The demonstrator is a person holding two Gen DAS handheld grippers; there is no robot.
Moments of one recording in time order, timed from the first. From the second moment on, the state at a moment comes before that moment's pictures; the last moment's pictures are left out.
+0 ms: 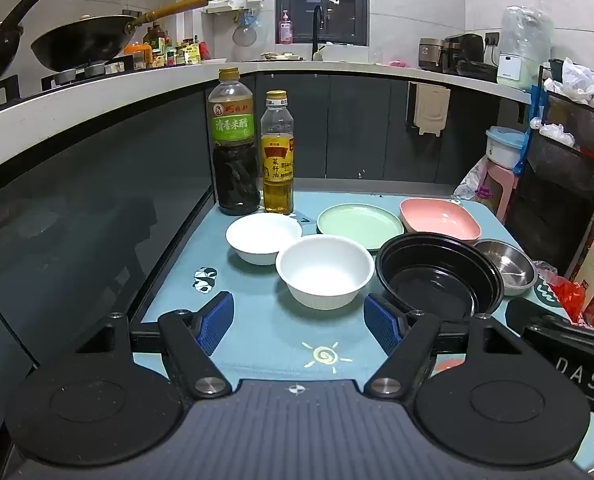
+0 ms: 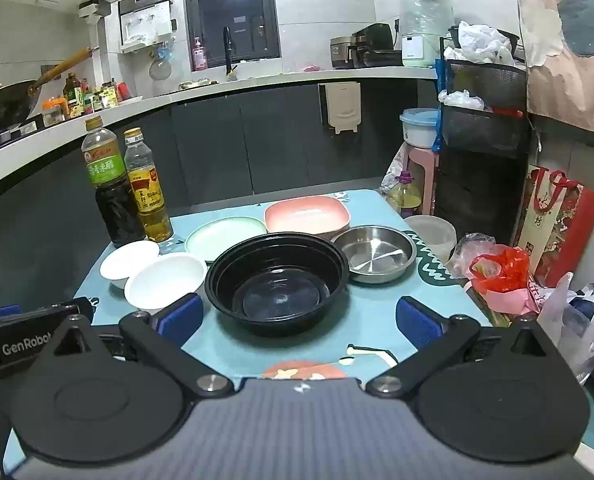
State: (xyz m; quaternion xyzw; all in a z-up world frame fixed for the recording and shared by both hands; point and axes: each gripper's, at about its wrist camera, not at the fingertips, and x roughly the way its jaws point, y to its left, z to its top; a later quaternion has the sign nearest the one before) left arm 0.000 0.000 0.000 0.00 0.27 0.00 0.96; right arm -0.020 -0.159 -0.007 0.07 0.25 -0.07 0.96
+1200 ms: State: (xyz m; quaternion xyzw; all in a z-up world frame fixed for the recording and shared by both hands) left arm 0.024 -0.011 -0.008 0.05 0.31 0.00 0.95; right arm -0.007 -0.165 -0.012 0.09 0.26 -0.08 0.96
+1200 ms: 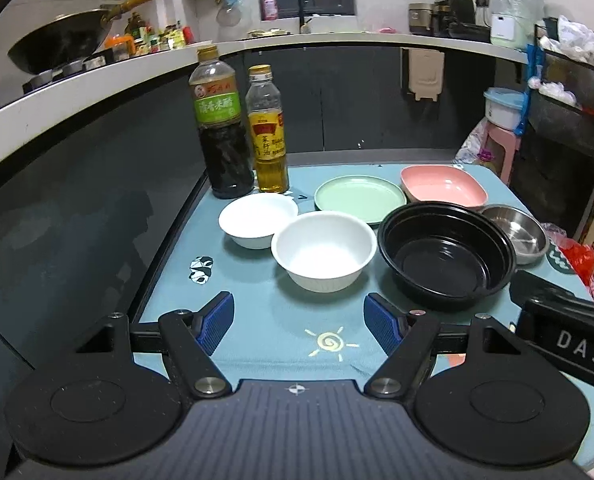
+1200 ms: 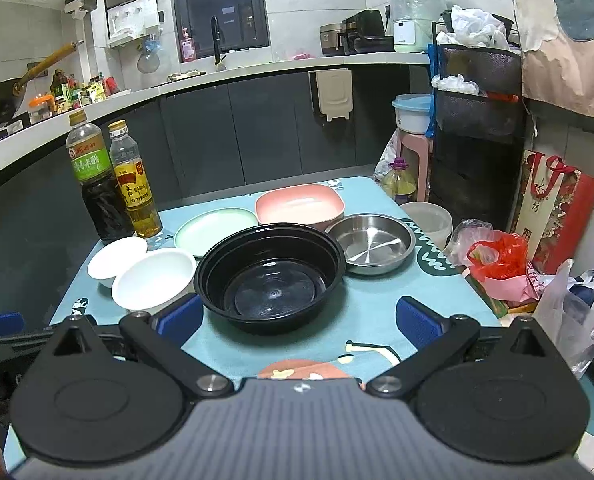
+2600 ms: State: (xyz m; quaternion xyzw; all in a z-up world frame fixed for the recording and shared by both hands) left arm 0.067 -0.023 -0.031 0.05 0.35 -0.02 0.94; right arm 0.033 -0.176 -0.029 0.10 0.30 -0.08 0.95
